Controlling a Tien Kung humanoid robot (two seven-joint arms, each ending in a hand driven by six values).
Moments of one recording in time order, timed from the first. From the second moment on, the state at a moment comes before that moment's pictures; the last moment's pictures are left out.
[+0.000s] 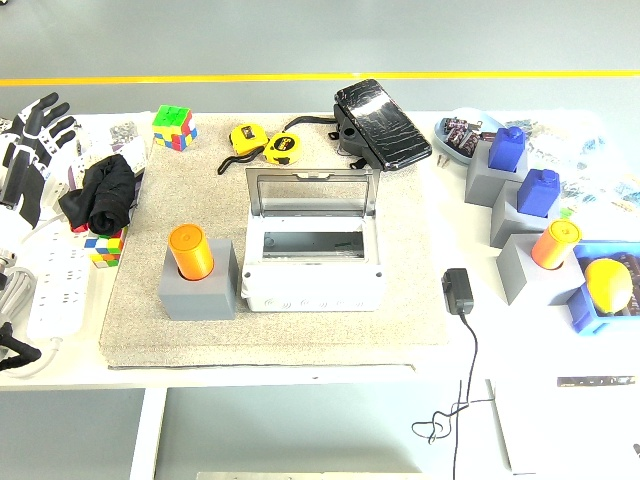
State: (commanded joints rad) left arm -0.13 0.33 -1.48 -1.34 1.03 -0.04 -0.24; right arm 0.12 -0.18 1.72 0.18 -1.54 -0.05 -0.05
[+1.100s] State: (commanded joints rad) left arm -0.05 0.30 -1.40 -1.44 1.52 0.04 -0.19; right arm 0.12 -0.18 1.71 0.18 -1.54 -0.05 -0.05
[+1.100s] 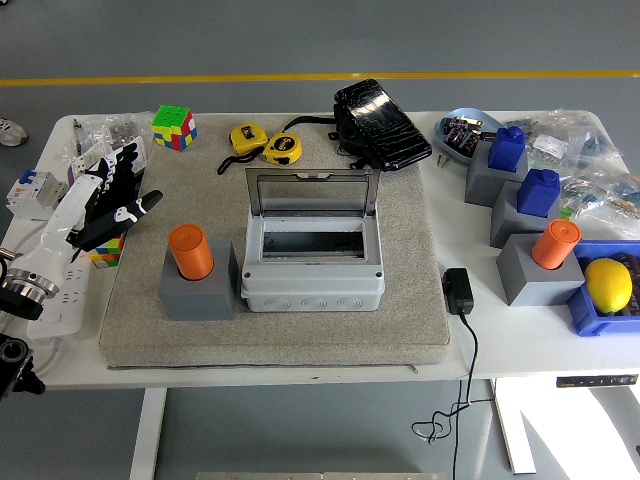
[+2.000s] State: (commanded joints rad) left arm -0.01 0.26 -1.27 -1.50 1.18 0.05 -0.28; right arm 0.12 -0.18 1.70 0.18 -1.53 -0.05 -0.05
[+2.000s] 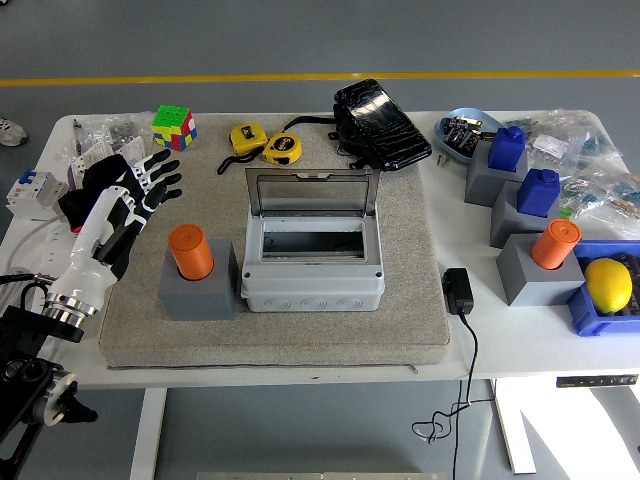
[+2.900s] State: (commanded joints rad) left arm -0.02 0.26 -1.21 -1.45 1.27 0.07 -0.27; right arm 0.12 -0.18 1.71 0.18 -1.54 -0.05 -0.05
